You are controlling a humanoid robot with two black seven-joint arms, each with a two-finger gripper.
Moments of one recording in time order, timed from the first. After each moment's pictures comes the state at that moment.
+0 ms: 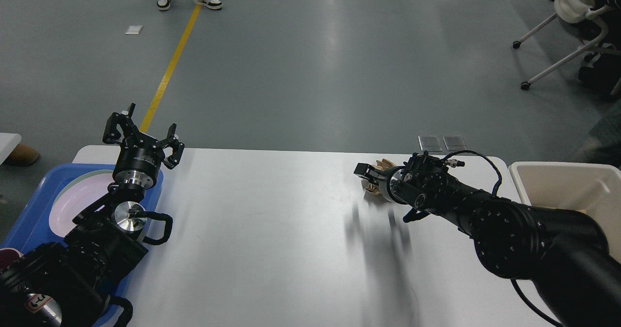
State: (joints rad) left arm -0.85 0.02 -0.73 0.07 -0.25 -0.63 -0.45; right arm 1.09 0.18 -1.15 0.28 0.30 0.11 -0.10
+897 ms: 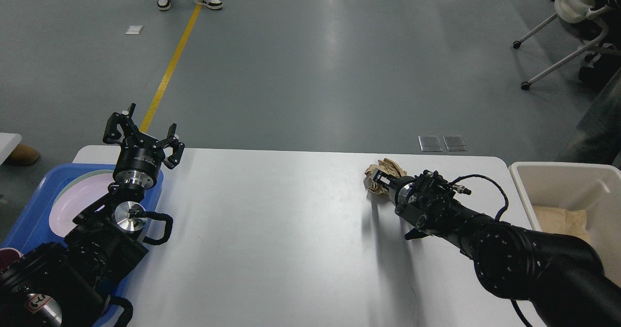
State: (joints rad) left arm -0.85 0.02 -0.73 0.07 -0.25 -0.63 -0.45; right arm 1.01 0.18 -1.14 0.27 0.31 -0.10 -0.08
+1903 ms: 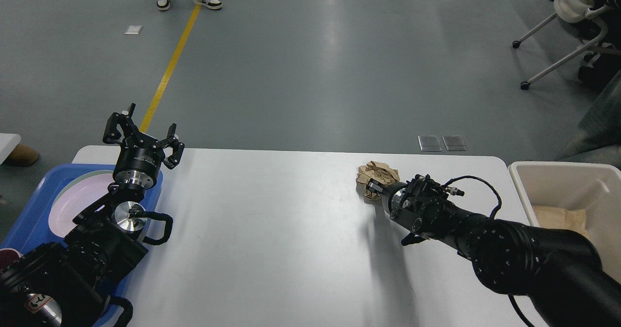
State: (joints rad) left arm -0.85 0.02 -0.73 0.07 -0.25 -0.63 -0.45; right arm 1.05 0.19 -1.14 0.35 0.28 -0.09 -0.07
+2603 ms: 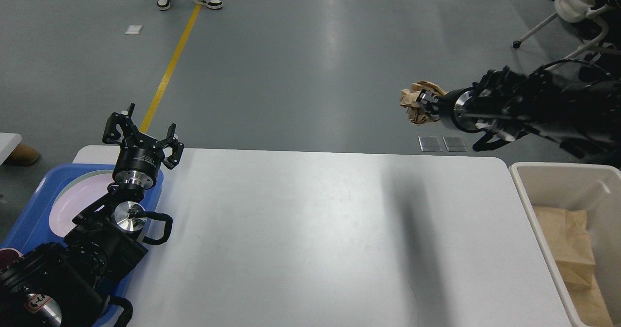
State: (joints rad) left arm -0.85 0.02 -0.73 0.07 -0.25 -0.63 -0.45; right arm 1.77 -0.24 -1.13 1.01 0.26 0.02 -0.06
